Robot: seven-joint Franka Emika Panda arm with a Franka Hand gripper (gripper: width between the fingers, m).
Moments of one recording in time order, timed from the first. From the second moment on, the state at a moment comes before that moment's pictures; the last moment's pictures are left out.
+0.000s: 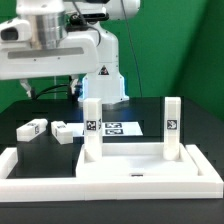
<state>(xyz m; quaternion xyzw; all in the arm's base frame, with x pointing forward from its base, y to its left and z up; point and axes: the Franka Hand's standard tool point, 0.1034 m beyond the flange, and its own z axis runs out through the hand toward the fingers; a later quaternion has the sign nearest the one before) 0.473 -0.149 0.124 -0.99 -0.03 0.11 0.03</state>
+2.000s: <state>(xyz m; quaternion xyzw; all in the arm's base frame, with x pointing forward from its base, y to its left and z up) 0.387 -0.135 0.021 -0.90 -0.02 0.42 0.07</state>
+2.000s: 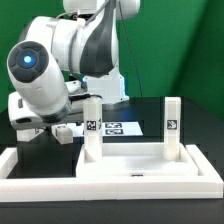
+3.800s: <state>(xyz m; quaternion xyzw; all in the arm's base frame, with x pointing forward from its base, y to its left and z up) 0.389 -0.129 0.007 -0.90 -0.02 0.44 0.06</state>
